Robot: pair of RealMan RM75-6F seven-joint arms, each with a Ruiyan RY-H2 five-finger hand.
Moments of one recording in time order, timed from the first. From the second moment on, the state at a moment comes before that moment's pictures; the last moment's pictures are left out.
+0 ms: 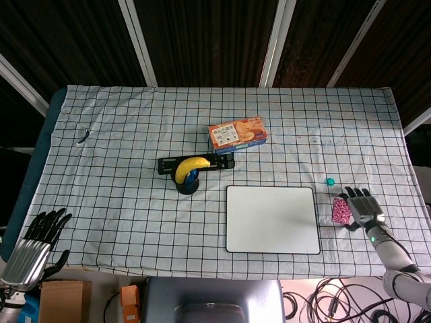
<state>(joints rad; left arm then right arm) -0.10 -1.10 0.06 -1.60 1.70 1.50 0.02 0.55 -1.25 -0.01 -1.26 -0.94 0.66 -0.33</state>
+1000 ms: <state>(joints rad) -0.10 -1.10 0.07 -1.61 1.70 1.51 0.02 0.51 -1.20 0.00 -1.38 -1.01 0.80 -0.30</state>
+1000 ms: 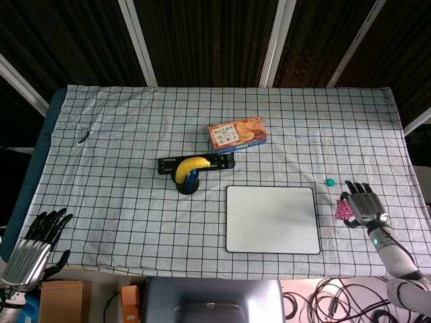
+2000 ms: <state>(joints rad) -0.10 -1.09 0.07 -1.60 1.71 1.51 0.00 0.67 -1.35 0.01 -1.57 -0.93 0.87 -0.63</state>
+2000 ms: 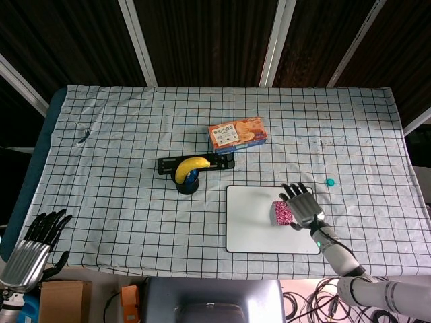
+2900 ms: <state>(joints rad) -0.13 -1.10 0.06 -1.61 1.67 1.44 0.03 0.69 -1.48 0.09 -0.99 -0.87 0.78 -0.48</state>
